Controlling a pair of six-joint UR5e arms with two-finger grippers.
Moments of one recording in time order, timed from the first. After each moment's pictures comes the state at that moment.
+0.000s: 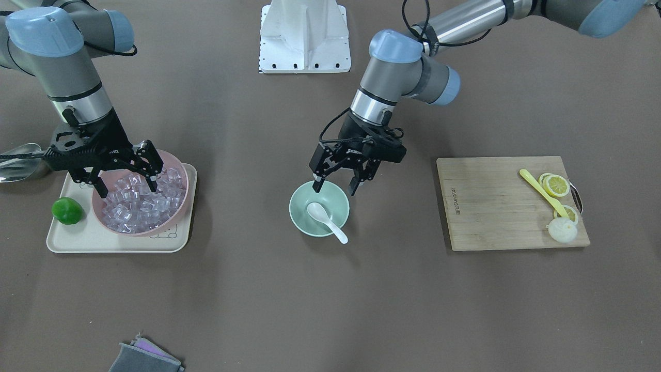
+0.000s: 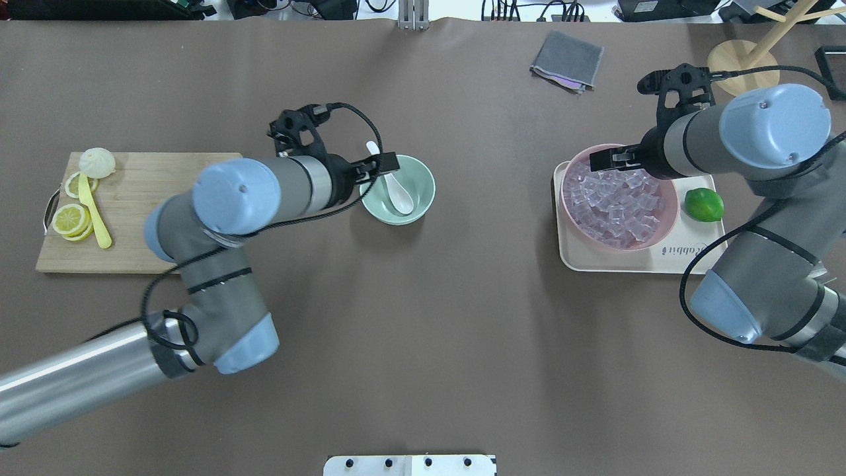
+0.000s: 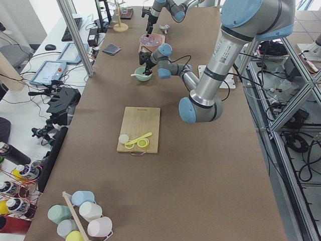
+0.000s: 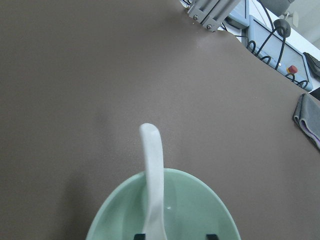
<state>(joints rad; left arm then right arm) -0.59 -2.14 -1.58 -2.28 -1.61 -1.46 0.79 -1.33 1.89 -1.25 1.76 0.95</state>
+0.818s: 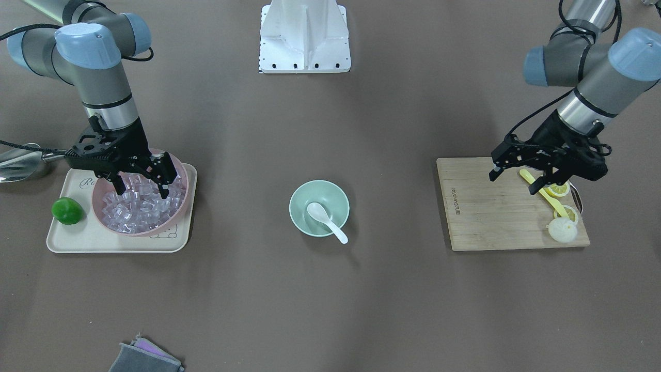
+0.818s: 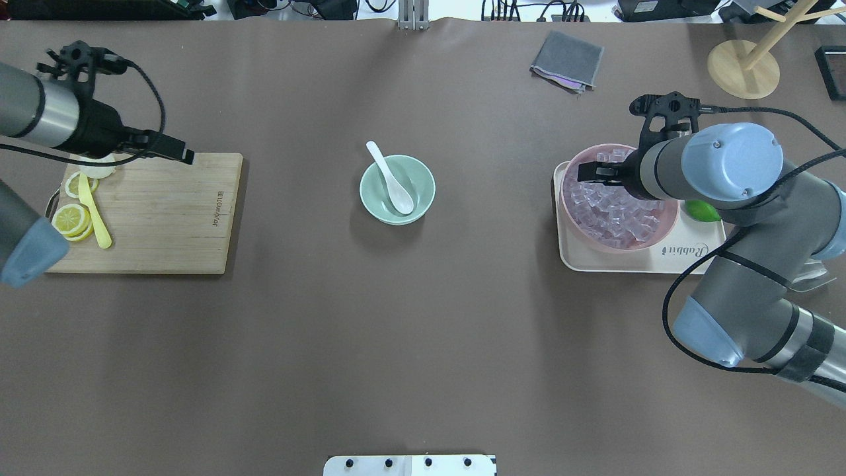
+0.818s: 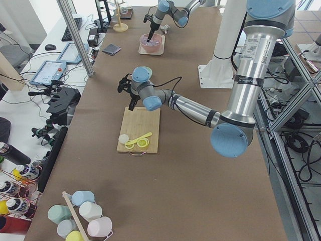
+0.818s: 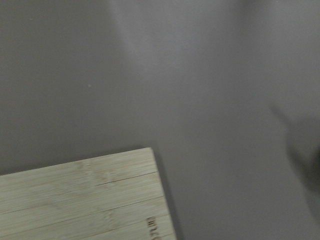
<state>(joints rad) -1.03 -1.75 -1.70 -2.20 -2.19 -0.71 0.70 -1.33 1.85 -1.27 1.62 1.25</state>
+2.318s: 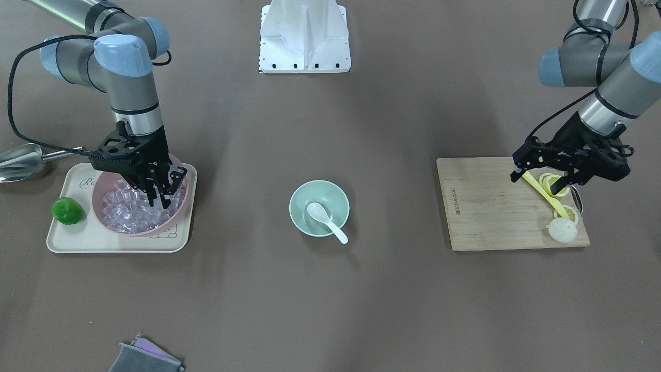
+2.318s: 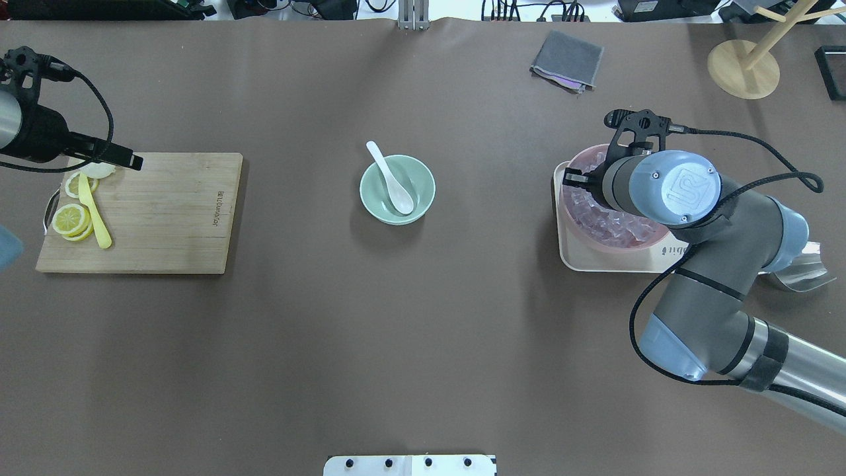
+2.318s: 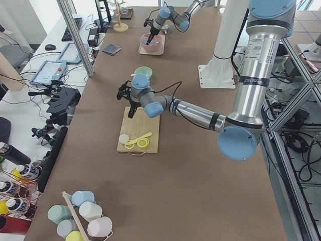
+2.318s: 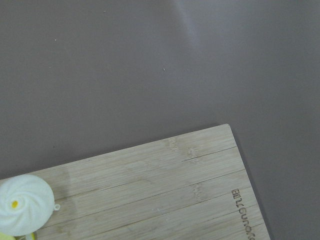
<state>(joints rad) -1.05 -1.72 -1.69 -2.20 -2.19 -0.69 0.65 -1.27 1.80 -1.28 1.52 1.31</state>
